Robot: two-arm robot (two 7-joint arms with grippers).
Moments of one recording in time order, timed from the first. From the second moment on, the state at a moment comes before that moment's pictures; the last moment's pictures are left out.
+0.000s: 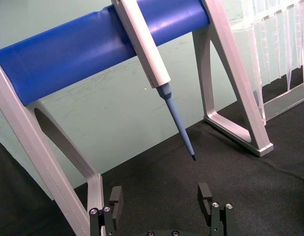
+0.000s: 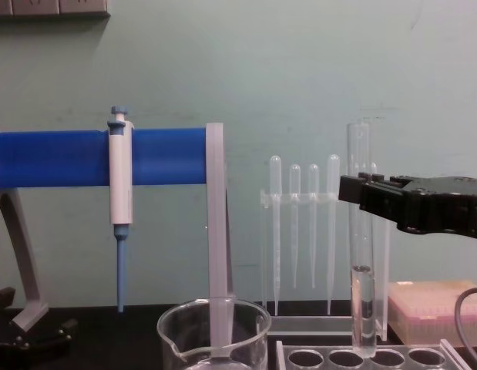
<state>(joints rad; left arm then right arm) -0.20 0.60 0.45 -1.41 -0.25 -0.12 0.03 0.11 0.48 -0.30 -1.81 0.49 0.07 0.37</state>
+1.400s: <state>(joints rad) -0.20 0.60 0.45 -1.41 -0.25 -0.12 0.03 0.11 0.48 -0.30 -1.81 0.49 0.07 0.37</state>
